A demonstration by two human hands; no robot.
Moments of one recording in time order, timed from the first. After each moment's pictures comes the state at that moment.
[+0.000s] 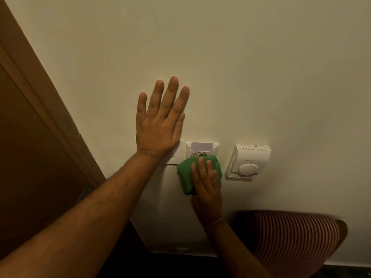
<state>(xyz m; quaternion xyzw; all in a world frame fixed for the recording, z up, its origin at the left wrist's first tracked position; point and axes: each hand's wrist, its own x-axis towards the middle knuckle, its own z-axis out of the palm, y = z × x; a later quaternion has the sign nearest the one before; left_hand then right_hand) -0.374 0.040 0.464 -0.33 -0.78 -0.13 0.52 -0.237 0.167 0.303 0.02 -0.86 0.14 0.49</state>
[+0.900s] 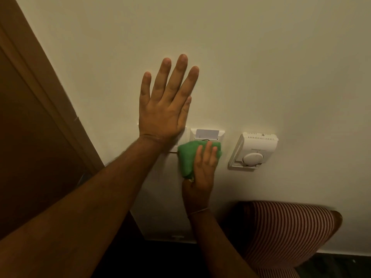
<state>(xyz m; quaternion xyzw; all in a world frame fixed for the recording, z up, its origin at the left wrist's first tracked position) -0.378 0.043 0.460 -0.32 -0.77 -0.15 0.53 -0.251 0.123 0.310 -0.08 -0.81 0.28 0.51</state>
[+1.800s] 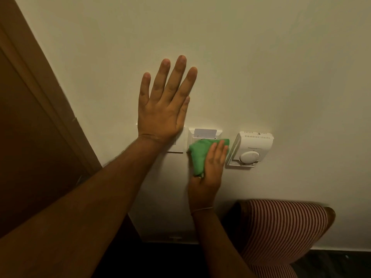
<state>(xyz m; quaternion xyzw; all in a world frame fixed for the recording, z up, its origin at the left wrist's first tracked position) -0.374 0.041 0.463 -0.31 -0.78 -0.14 0.53 -0.245 0.134 0.321 -0.16 -0.78 0.29 0.54</state>
